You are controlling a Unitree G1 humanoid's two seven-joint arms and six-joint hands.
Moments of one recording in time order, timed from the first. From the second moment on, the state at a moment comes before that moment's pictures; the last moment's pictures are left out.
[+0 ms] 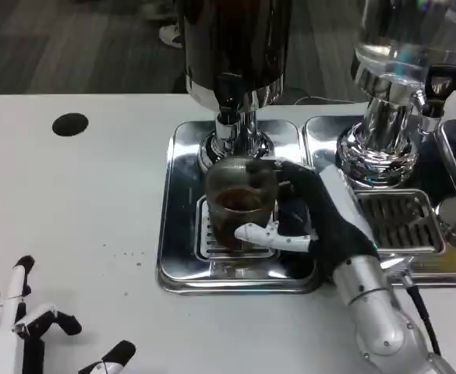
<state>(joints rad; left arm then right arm) 0.53 0.41 -0.12 0.06 0.87 -0.16 0.77 -0.31 -0.09 0.24 0.58 -0.39 -0.30 -0.21</state>
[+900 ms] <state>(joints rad) 0.42 0.41 -0.18 0.10 0.88 -0.18 0.76 -0.05 -0.21 0.07 0.25 -0.36 -0.27 -0.18</state>
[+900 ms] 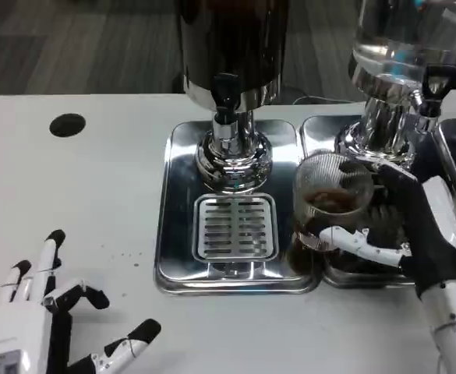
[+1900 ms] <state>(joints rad) 0.39 0.41 -0.22 0.13 0.88 -0.18 0.76 0.30 -0.23 0.02 0.07 -0.37 -0.41 -0.19</state>
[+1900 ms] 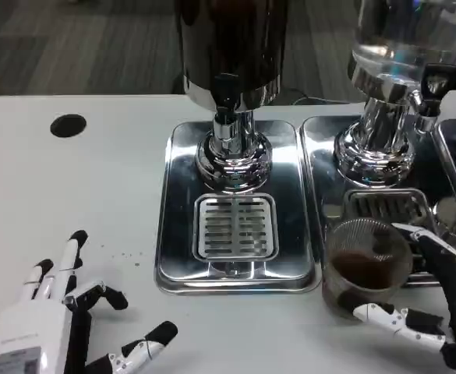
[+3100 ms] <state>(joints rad) 0.38 0.41 -0.25 0.15 0.88 -0.18 0.76 0.32 -0.24 0.07 0.17 -0.40 -0.52 -0.21</state>
